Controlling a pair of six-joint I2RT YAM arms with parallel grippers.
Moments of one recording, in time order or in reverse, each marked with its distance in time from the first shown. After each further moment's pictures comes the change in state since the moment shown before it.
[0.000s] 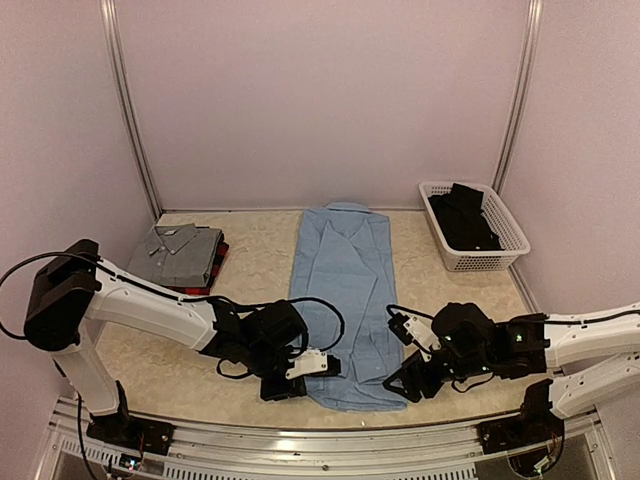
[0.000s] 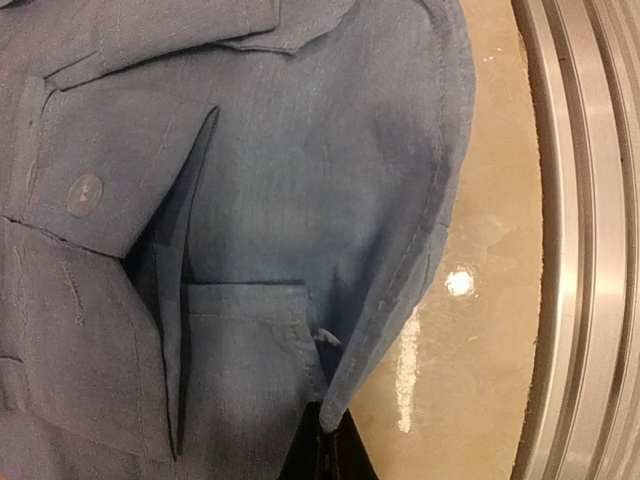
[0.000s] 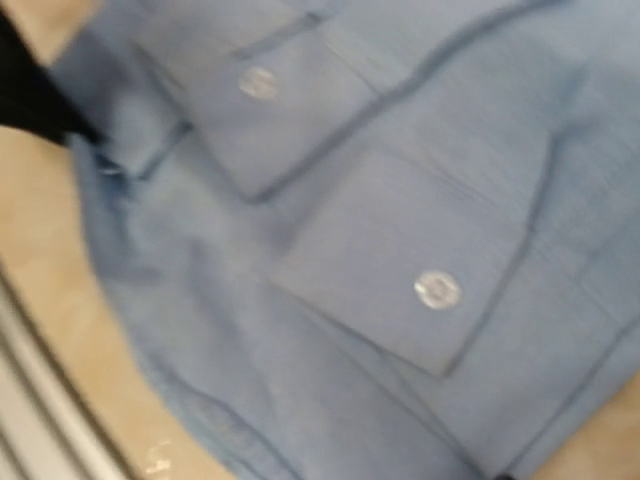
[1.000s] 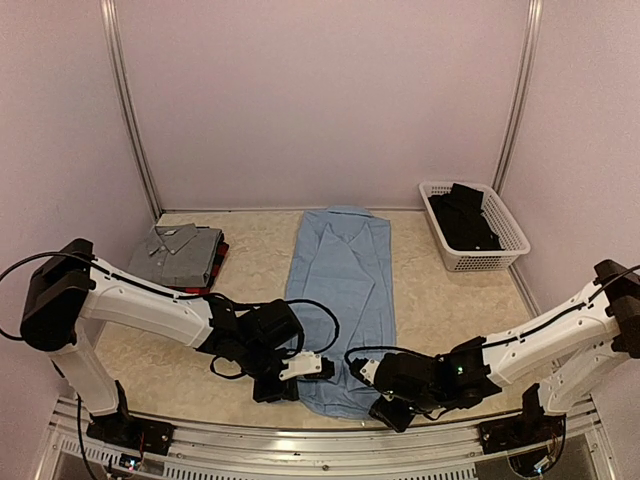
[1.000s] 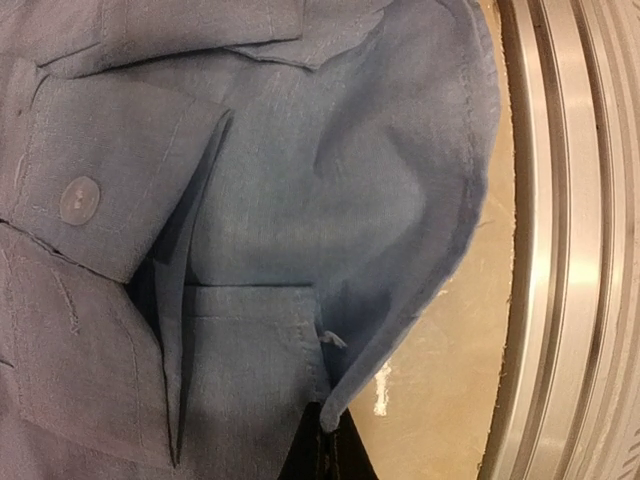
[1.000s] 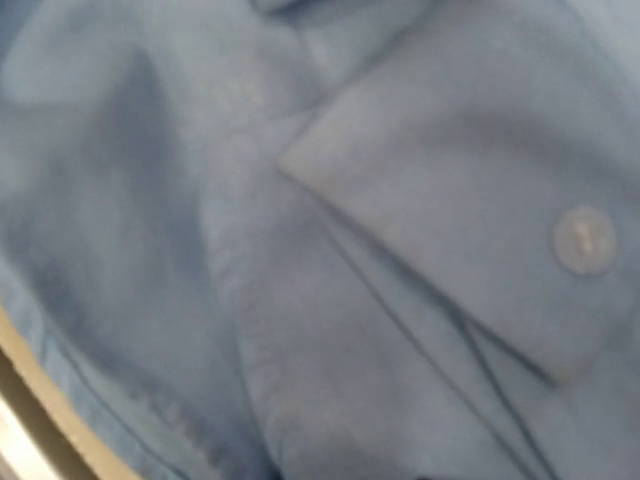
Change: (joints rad) left arm 0.011 -0.024 0.000 -0.097 0.051 -0.008; right arm 0.262 0.396 0.127 0.010 0.173 0.047
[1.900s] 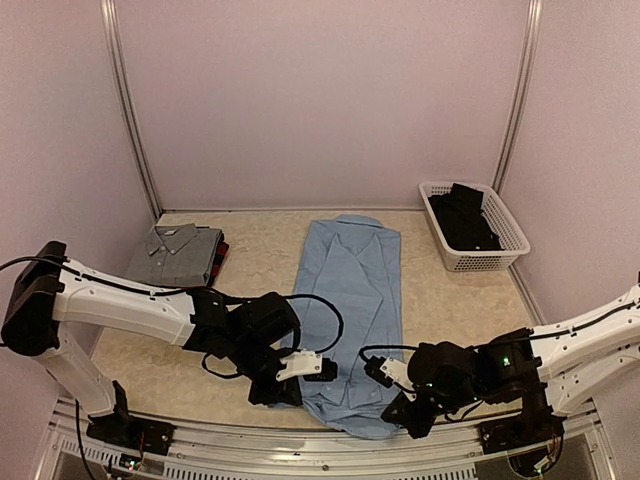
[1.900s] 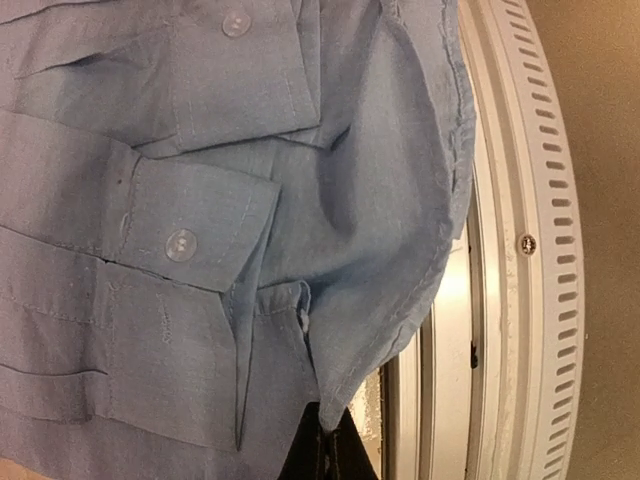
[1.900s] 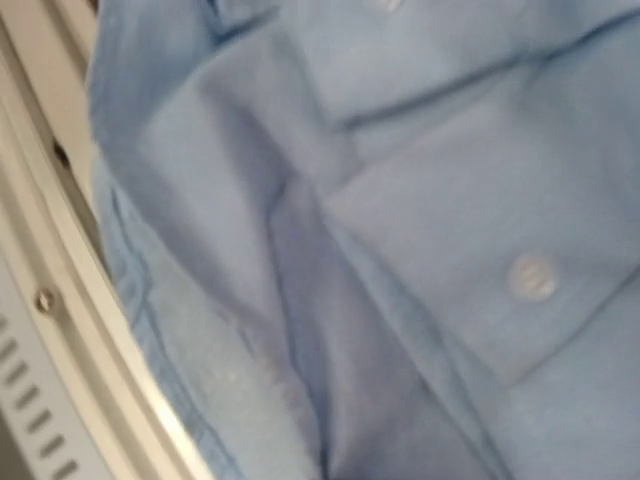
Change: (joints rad) left arm -0.042 -0.104 0.021 -0.069 0.089 0.002; right arm 0.042 -0.277 -0.048 -0.089 -0.138 0.073
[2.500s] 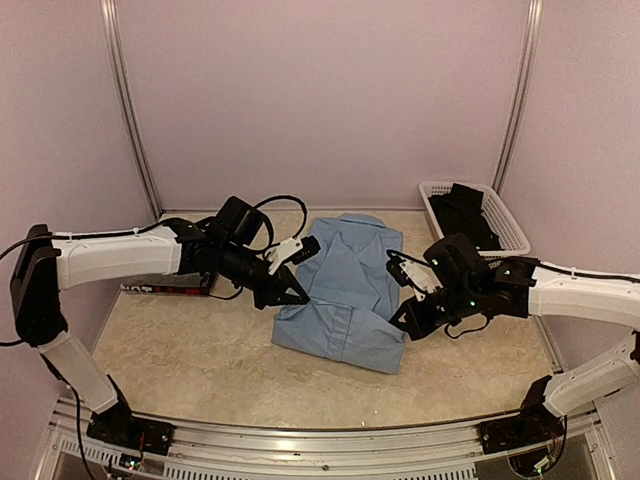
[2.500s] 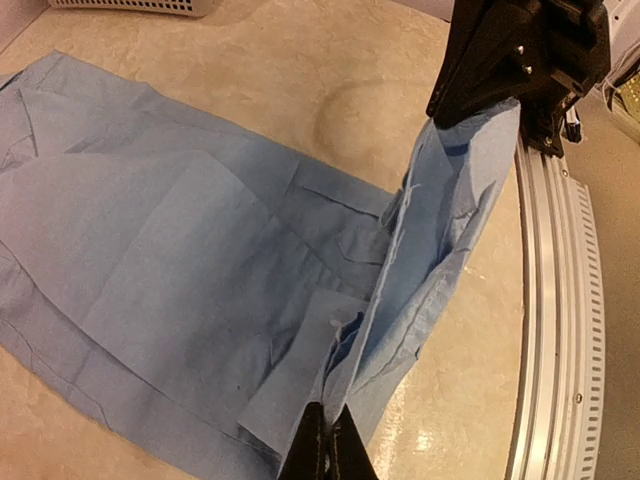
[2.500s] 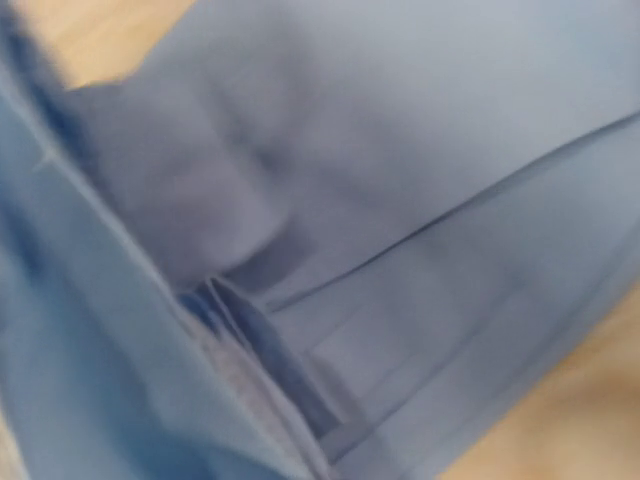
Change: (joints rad) left arm 0.398 0.010 0.233 0.069 0.188 -0.052; right arm -0.558 0.043 0.255 -0.118 -0.143 -0.214
